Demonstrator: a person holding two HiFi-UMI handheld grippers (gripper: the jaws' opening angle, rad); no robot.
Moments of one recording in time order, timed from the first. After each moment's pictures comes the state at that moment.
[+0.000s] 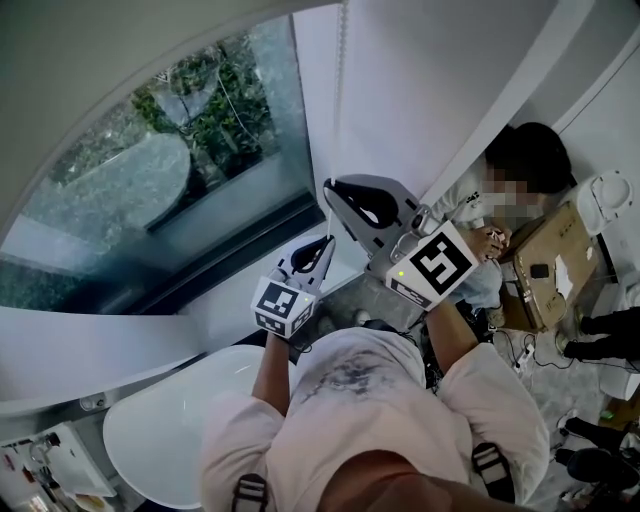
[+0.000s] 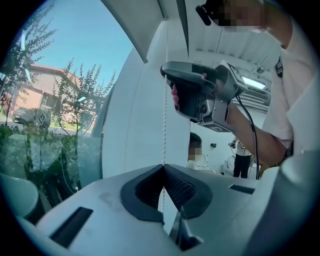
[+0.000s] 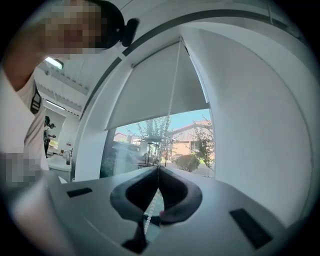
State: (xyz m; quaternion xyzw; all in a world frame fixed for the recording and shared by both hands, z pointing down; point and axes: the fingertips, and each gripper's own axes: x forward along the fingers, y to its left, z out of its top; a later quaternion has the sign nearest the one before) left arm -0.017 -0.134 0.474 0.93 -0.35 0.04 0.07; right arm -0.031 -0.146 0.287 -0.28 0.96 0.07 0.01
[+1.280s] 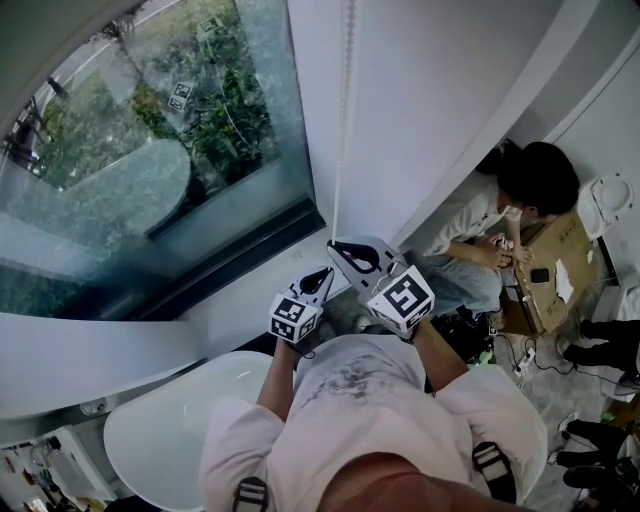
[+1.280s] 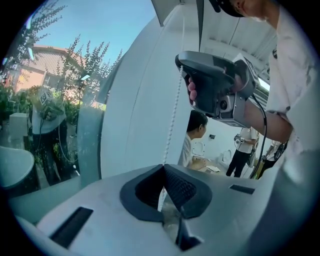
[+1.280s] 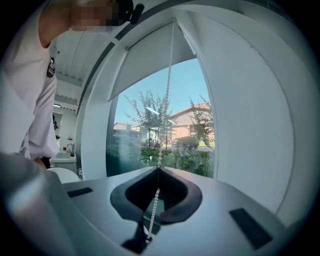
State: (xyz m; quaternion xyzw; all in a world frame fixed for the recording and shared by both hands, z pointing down) left arm -0.012 -0.118 0.630 0.92 -0.34 0.09 0.16; right arm -0.025 -0.129 0.441 -0.28 0.96 0.00 -0.07
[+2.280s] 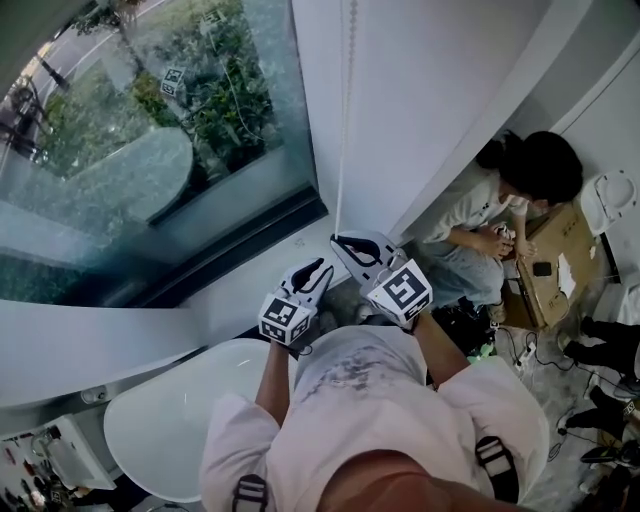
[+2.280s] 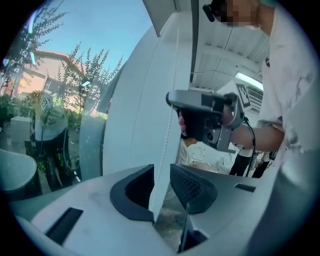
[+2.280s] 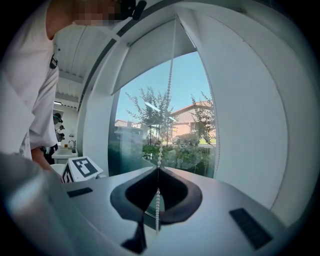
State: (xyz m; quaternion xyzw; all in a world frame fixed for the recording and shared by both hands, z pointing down) left arm -0.025 -0.094 0.592 0.93 -0.34 0.06 0.14; right arm -0.021 -0.121 0.468 -0.28 0.96 0.00 -0.09
